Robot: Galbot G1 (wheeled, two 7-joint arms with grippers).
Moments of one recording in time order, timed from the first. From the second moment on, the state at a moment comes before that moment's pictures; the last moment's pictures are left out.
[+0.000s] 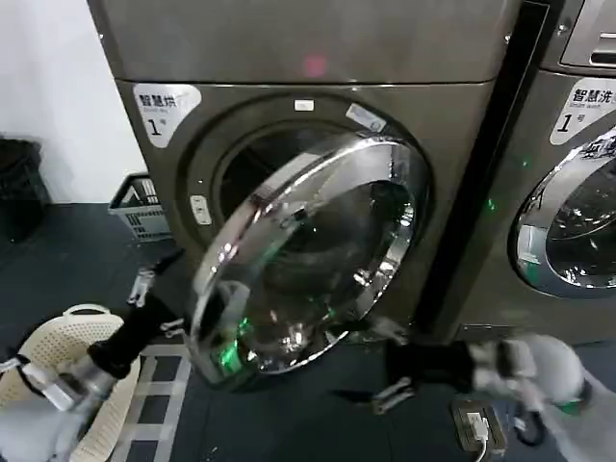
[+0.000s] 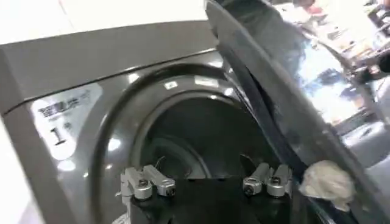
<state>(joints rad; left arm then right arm) 1.35 -1.01 -0.70 -2.06 -0.25 -0.34 0.56 -1.44 0.66 0.69 2.09 0.75 0.29 -0.88</state>
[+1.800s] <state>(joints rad) 0.70 -1.34 0.22 -1.63 -0.07 -0.36 0.50 -1.86 1.48 1.92 1.65 0.22 0.06 0.34</state>
